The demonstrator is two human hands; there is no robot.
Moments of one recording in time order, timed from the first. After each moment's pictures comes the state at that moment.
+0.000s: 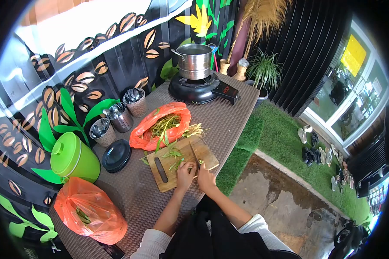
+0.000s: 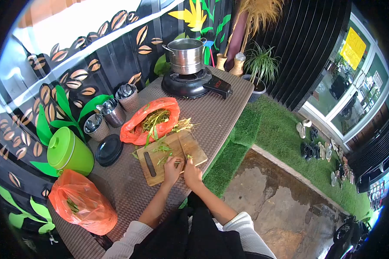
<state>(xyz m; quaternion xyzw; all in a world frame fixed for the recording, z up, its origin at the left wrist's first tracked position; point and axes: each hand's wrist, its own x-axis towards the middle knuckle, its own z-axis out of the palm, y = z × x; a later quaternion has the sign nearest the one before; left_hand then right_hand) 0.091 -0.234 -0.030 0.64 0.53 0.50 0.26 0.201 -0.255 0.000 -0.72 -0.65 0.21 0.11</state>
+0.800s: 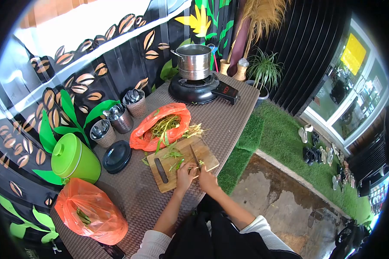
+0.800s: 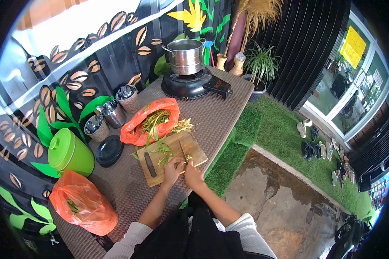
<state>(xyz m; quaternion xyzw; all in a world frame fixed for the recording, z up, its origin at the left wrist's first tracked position) 0.090 -0.234 -0.029 0.64 0.50 0.50 0.30 0.209 -0.259 0.010 -0.69 -0.69 0.20 0.08</state>
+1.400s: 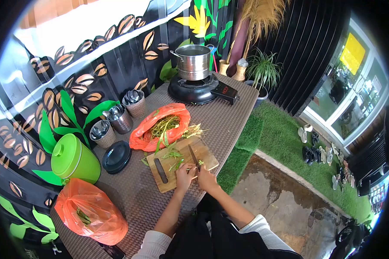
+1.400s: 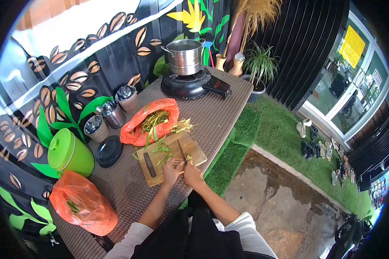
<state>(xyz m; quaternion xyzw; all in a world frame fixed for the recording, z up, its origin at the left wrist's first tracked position) 0.090 -0.234 -0.030 0.61 0.52 0.51 0.31 0.206 -0.257 0.005 -0.70 -0.66 0.25 0.09</state>
